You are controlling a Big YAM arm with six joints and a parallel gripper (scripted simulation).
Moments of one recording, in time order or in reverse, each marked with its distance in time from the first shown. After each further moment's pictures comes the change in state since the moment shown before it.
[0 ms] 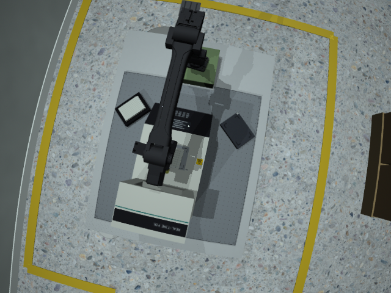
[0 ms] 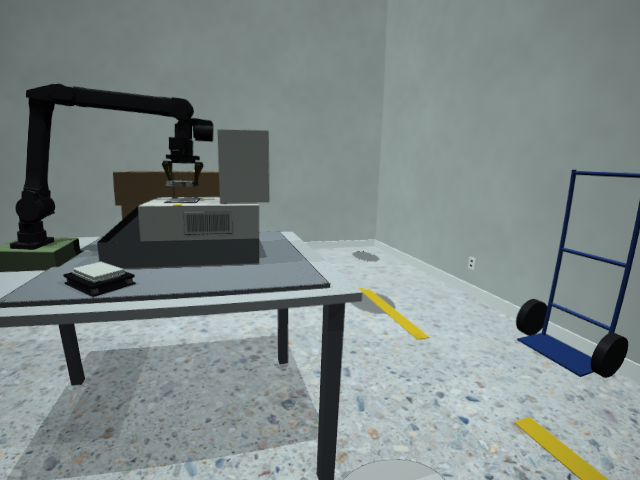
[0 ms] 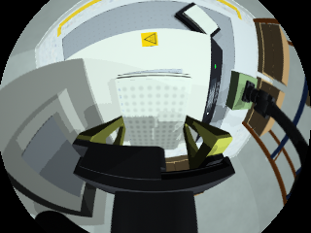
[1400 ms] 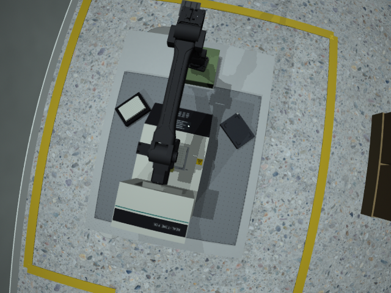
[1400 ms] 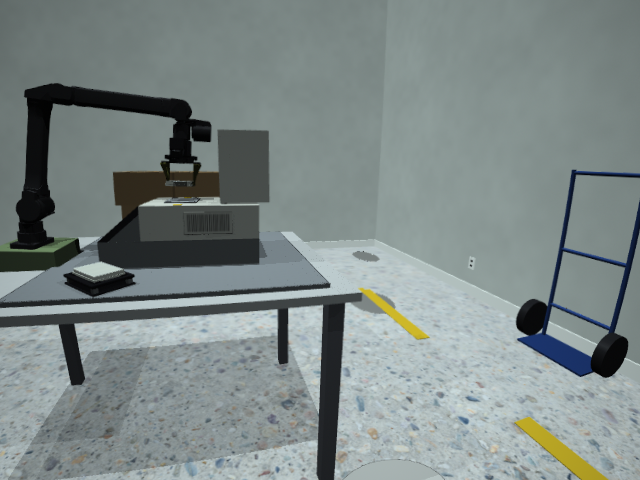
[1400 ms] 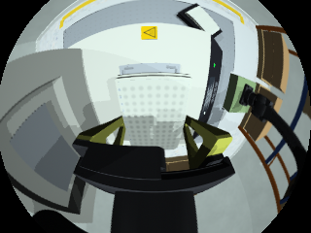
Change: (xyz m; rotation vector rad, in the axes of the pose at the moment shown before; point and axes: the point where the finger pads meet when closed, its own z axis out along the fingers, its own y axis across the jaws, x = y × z) arm 0.012 -0.009 0.001 0.004 -0.002 -0.068
